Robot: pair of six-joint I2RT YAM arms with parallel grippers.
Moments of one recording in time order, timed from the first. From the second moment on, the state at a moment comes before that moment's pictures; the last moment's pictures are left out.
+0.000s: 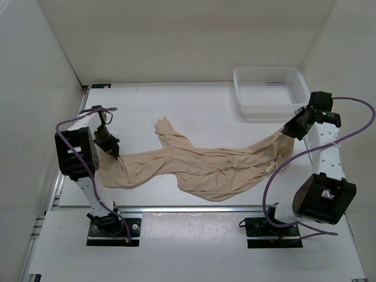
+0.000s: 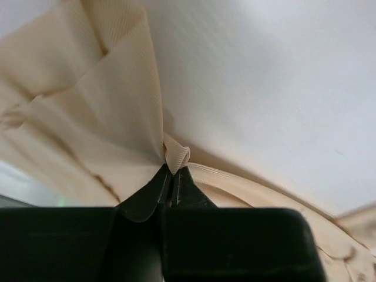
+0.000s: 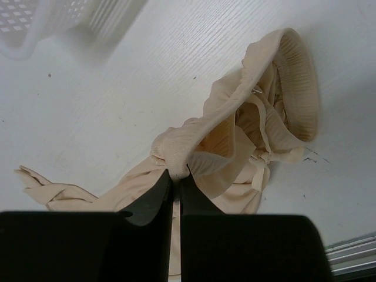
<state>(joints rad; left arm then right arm) 0.18 1.91 1.31 -1.00 -0.02 -0.65 -0.25 1.38 1.29 -0.88 -0.11 0.59</state>
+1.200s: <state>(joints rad) 0.12 1.05 2.29 -1.28 -0.31 -0.72 -0.25 0.94 1.90 -1.29 0.18 0.52</state>
